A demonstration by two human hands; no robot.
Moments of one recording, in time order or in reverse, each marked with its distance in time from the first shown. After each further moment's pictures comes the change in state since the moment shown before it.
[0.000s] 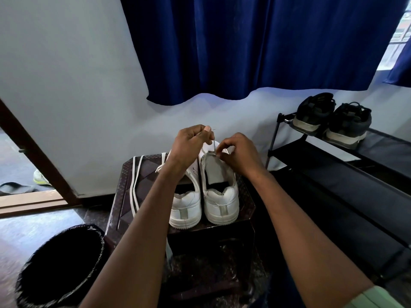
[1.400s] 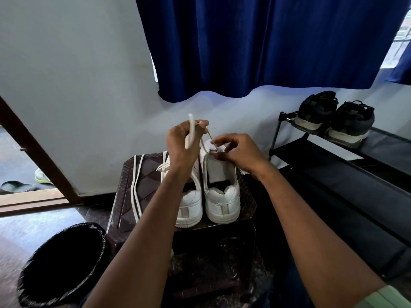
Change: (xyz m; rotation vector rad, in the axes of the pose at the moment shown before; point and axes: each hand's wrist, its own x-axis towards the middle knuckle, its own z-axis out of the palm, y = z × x) left_hand 0.000 -0.009 0.009 -0.119 0.337 0.050; right_hand 0.002 0.000 -0.007 0.411 -0.157 0.060
